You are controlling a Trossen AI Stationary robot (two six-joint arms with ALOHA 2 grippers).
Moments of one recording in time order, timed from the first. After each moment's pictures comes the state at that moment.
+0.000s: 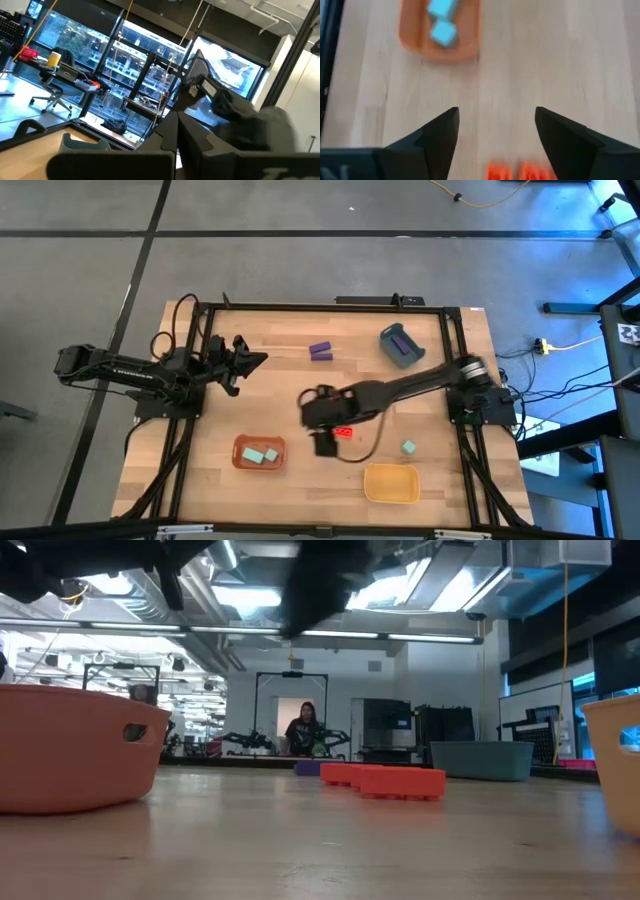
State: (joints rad) left arm 0.01 0.72 0.24 0.90 -0.19 -0.42; right arm 0.25 1.99 1.73 -0.77 0.11 0.22
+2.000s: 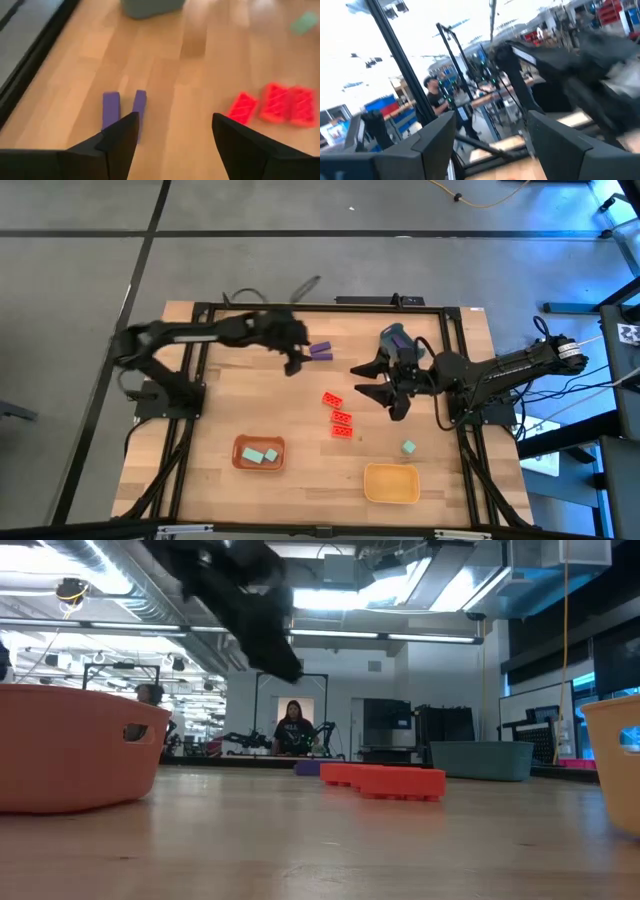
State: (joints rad) left arm 0.39 1.51 1.01 -0.20 0.18 0.09; right arm 0.20 1.14 0.76 0.62 0.15 0.41
